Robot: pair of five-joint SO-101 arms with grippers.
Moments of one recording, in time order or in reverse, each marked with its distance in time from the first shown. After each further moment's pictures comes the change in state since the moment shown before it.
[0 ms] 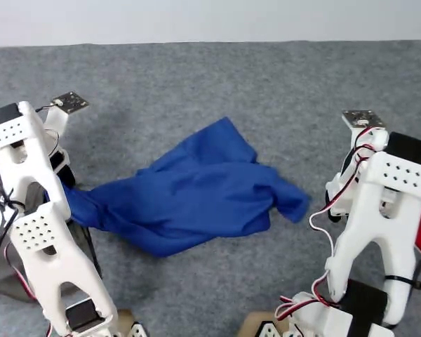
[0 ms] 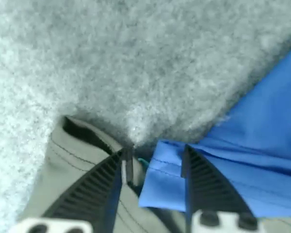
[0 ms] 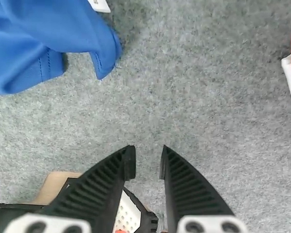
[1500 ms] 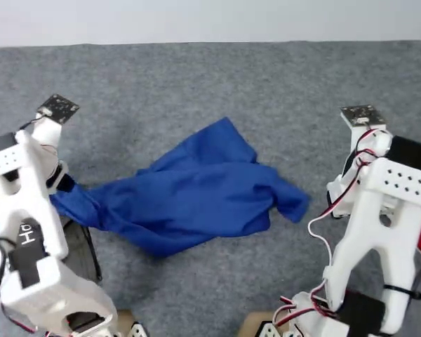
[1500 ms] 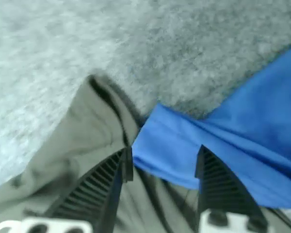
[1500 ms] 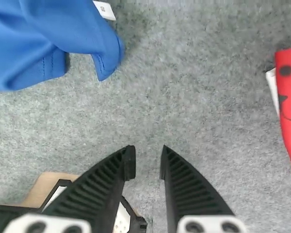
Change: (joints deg) left arm -0.6 -38.7 51.0 -27.3 8.4; right arm 0.0 -3.4 0.0 0.0 3.4
